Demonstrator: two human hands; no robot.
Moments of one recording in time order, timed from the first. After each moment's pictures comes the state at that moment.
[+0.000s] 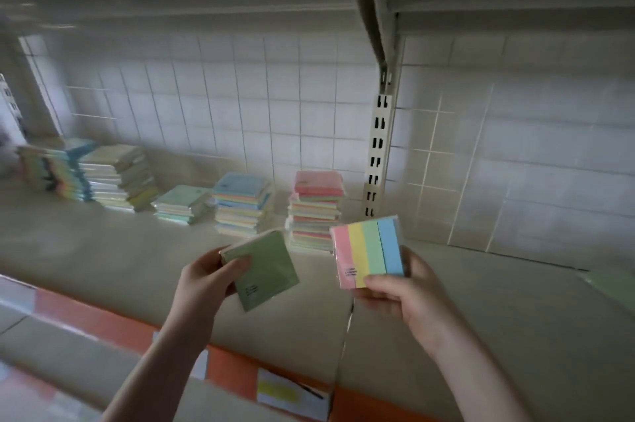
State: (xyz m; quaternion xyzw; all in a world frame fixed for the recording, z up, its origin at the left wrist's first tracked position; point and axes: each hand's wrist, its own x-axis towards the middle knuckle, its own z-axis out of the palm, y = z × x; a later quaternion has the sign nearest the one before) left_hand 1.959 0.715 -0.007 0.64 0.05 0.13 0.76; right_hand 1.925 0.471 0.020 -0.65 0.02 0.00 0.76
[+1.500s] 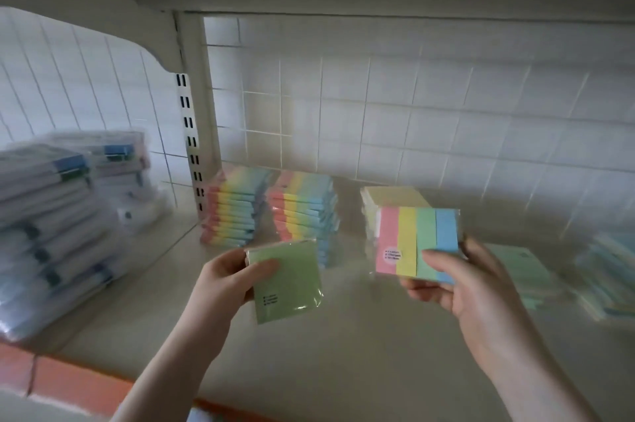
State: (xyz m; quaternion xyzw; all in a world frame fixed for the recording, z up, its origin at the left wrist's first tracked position) left_hand 2.189 1.246 0.002 0.65 0.02 0.02 0.76; right_hand 2.125 1.009 0.047 -0.63 0.05 -0.17 0.75
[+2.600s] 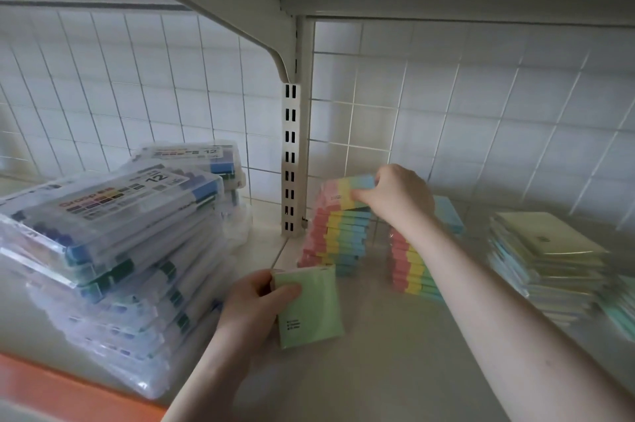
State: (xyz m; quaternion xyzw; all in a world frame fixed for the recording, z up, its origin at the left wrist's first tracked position) left_hand 2.247 1.385 -0.008 0.71 0.04 -0.02 0.70; right_hand 2.325 1.197 0.088 -0.96 0.09 -0.20 0.19
